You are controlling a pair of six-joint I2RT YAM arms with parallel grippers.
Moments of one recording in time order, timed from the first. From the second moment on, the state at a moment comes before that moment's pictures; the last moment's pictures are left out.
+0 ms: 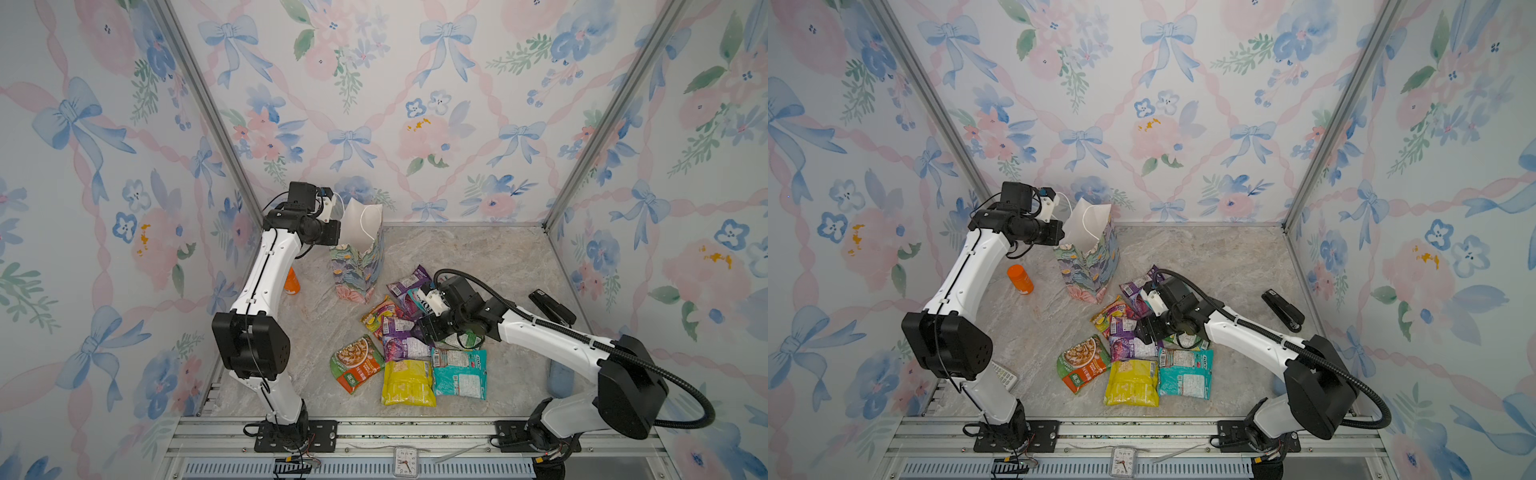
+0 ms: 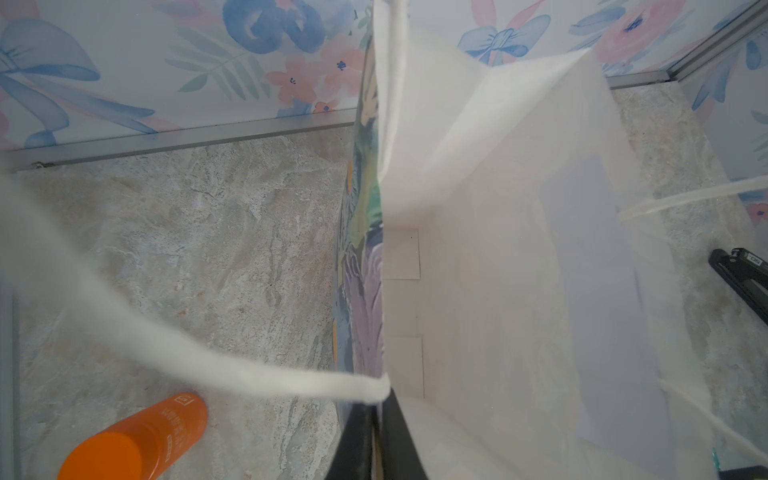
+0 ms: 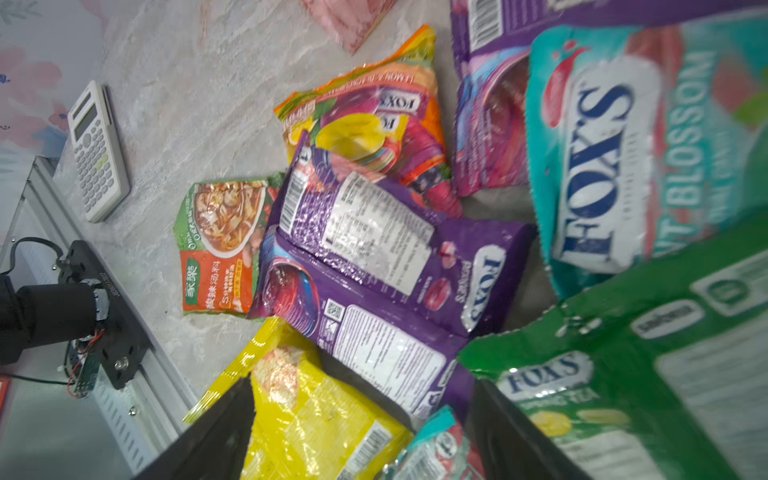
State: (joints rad) left arm -0.09 1.76 1.84 -0.94 0.23 0.02; right arm 0.76 1.46 0.96 -0.47 -0.28 0.32
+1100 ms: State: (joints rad) left arm -0.09 1.76 1.83 -0.94 0.24 0.02; right arm 0.60 0.76 0.47 -0.80 -0.14 0.78
